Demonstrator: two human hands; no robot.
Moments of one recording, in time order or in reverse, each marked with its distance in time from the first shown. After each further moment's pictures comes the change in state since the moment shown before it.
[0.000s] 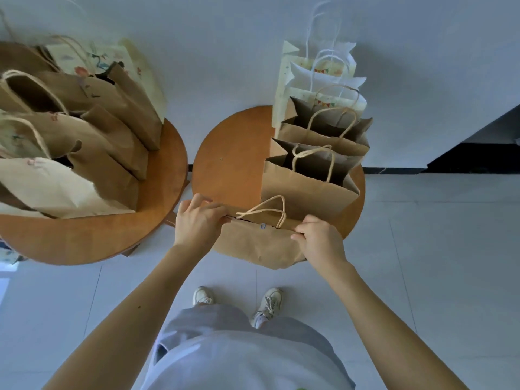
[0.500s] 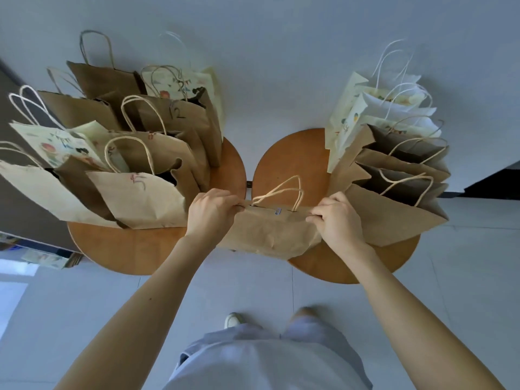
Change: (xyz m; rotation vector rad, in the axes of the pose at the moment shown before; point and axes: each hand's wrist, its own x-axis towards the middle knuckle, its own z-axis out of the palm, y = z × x) left_hand -0.007 -0.162 -0.065 -0.155 0.107 -0.050; right_hand 0.062 -0.162 0.006 0.041 0.241 -0.138
